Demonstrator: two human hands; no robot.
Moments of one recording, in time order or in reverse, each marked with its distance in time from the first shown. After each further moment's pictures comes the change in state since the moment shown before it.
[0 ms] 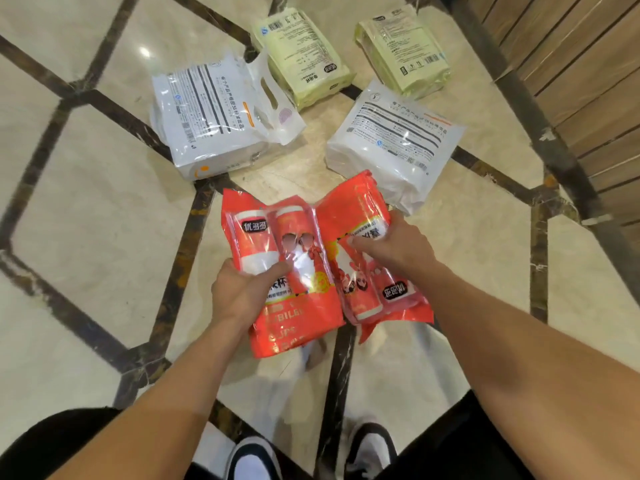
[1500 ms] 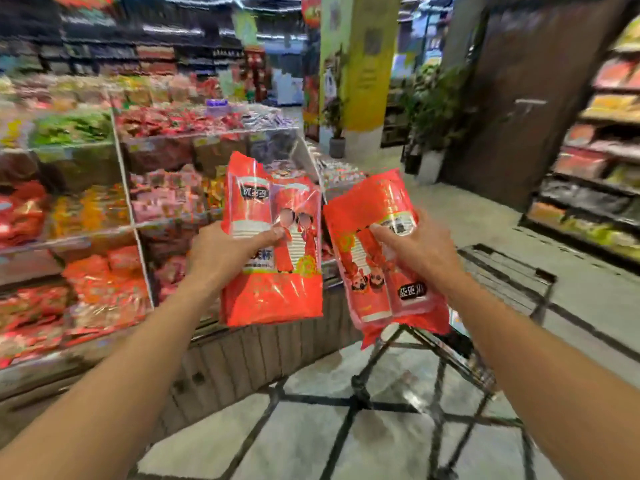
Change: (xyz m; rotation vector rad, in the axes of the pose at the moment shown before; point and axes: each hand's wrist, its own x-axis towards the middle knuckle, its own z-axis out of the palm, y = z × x) left_hand -1.065 0.463 -0.132 0.396 -1.391 1.385; right_hand -1.190 -0.046 -0.456 0.521 1.731 0.772
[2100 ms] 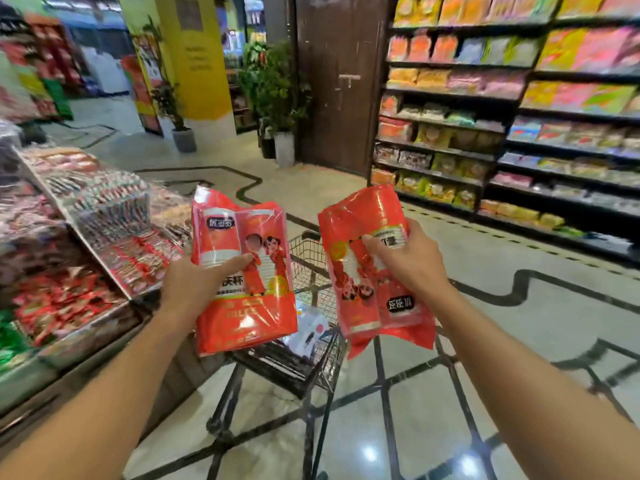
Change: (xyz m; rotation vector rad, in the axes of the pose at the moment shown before) left_hand -0.036 0.162 0.493 -0.138 -0.384 0.031; right_hand 0.106 0.342 -0.345 -0.081 0.301 0.306
